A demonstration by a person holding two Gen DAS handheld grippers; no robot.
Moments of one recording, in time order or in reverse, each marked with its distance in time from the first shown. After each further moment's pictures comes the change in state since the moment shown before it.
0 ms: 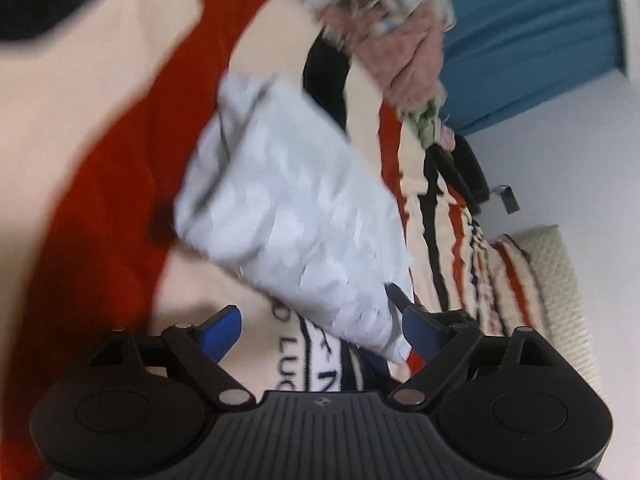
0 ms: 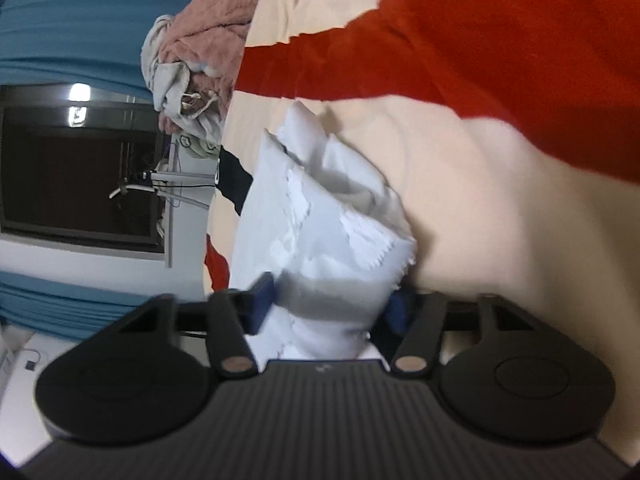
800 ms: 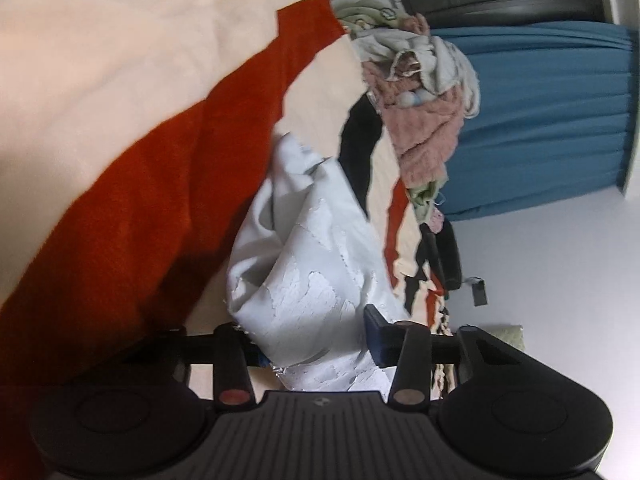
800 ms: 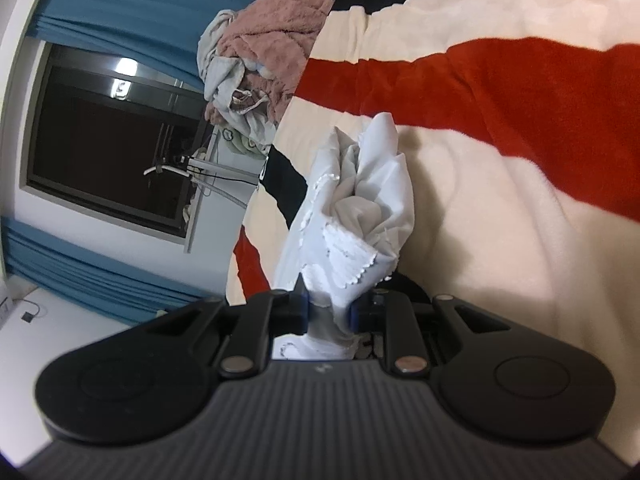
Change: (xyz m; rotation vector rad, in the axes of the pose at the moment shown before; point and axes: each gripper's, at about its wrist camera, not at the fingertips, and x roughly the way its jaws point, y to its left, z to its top) left arm -0.008 0.037 0.013 -0.196 -0.191 -0.090; right arm -0.053 0.017 -0.009 -0.115 -0.055 0.102
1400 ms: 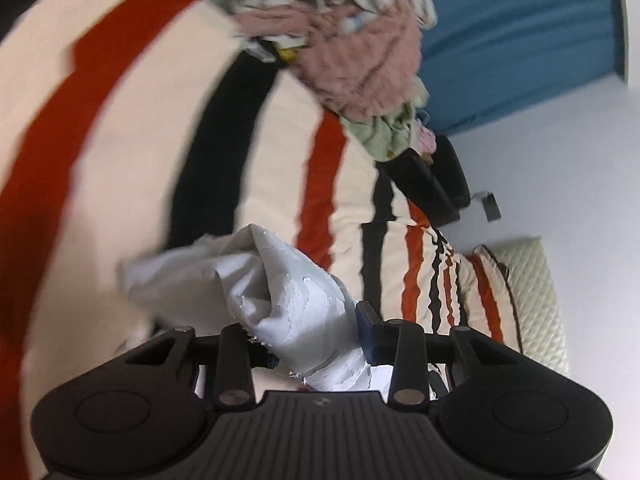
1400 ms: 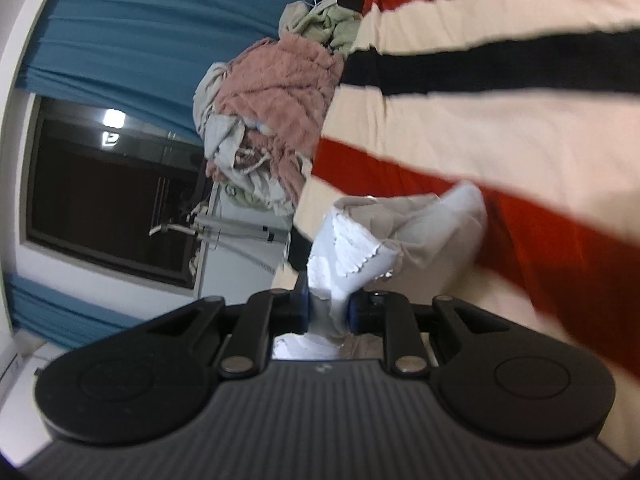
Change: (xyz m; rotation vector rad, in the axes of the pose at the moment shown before) left arm 0.086 -0.224 0.028 0.295 0.210 0.109; right arm -0.010 0.065 0.139 0.085 -0.091 -0.038
